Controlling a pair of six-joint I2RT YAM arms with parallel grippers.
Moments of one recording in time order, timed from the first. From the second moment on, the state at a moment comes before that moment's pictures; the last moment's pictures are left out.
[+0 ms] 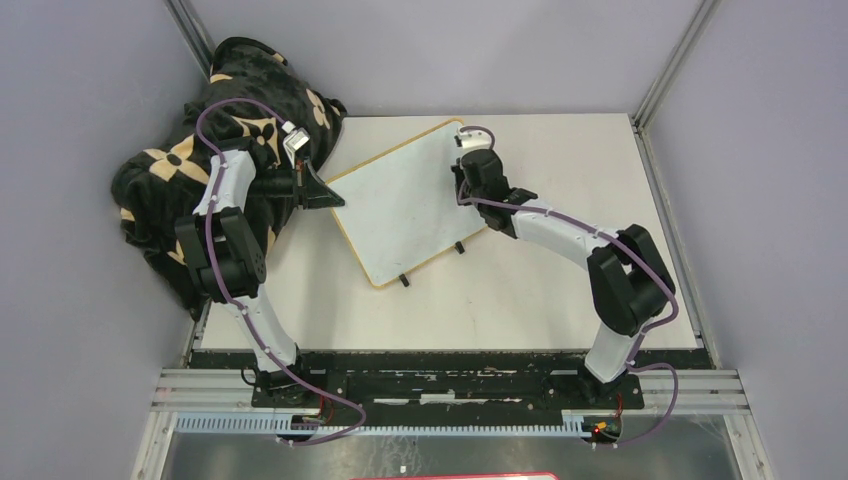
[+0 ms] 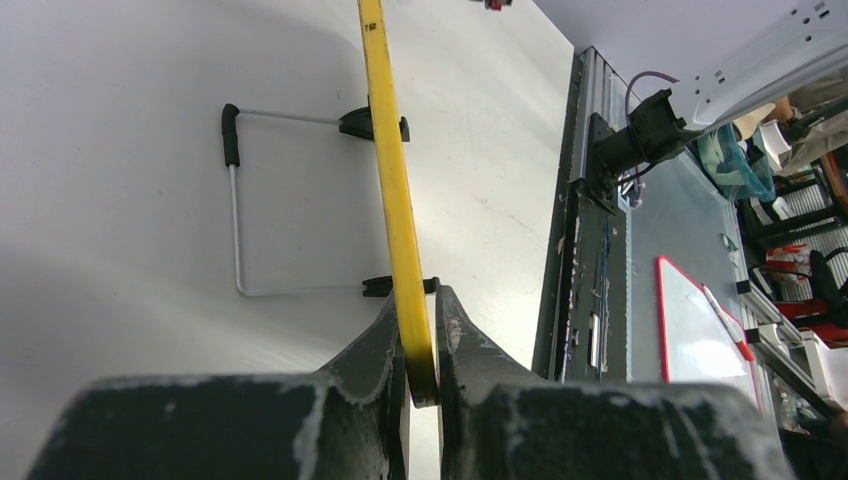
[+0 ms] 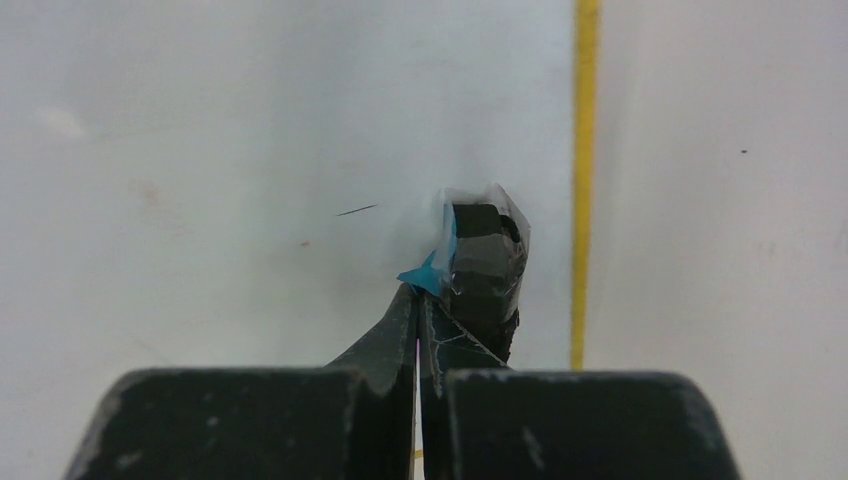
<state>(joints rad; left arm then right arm) 0.20 1.94 1.65 -1.47 1.34 1.15 0.60 1.77 1.25 0.01 0.30 0.19</state>
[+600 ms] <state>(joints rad) 0.20 1.94 1.65 -1.47 1.34 1.15 0.96 1.90 1.46 -0.01 0.20 0.18</state>
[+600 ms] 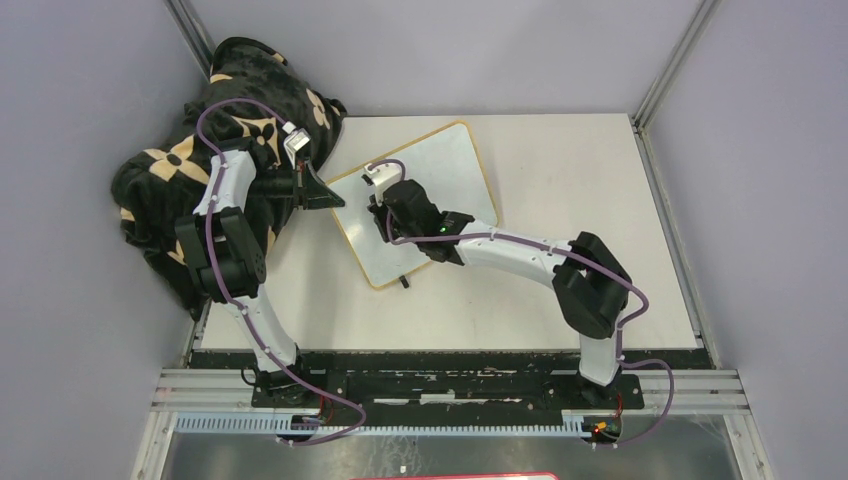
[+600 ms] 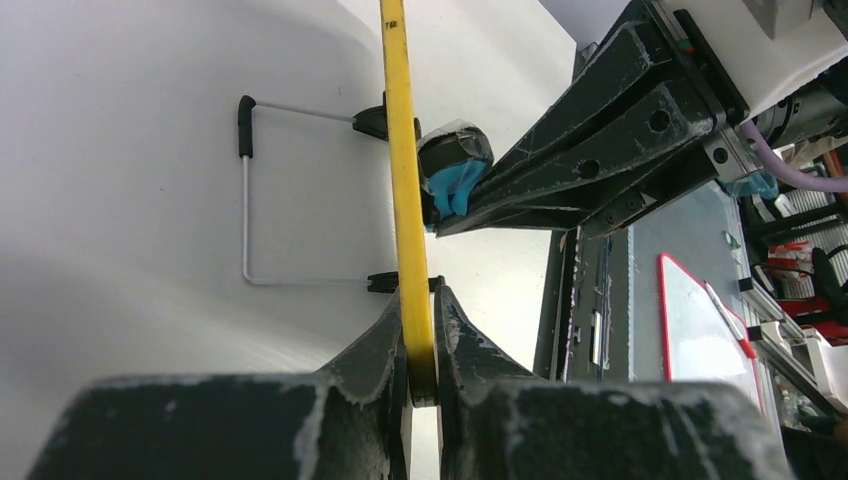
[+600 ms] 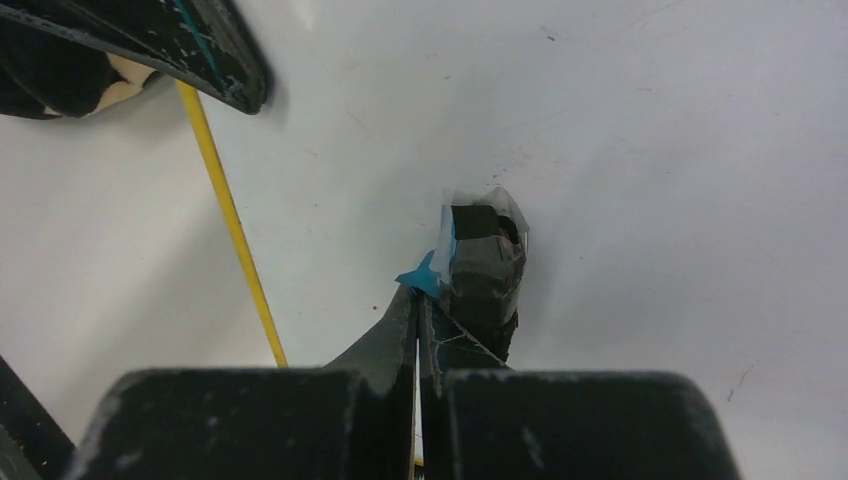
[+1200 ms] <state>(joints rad) 0.20 1.94 1.65 -1.46 1.34 1.15 0.75 1.76 1.27 -0.02 0.27 0.20</state>
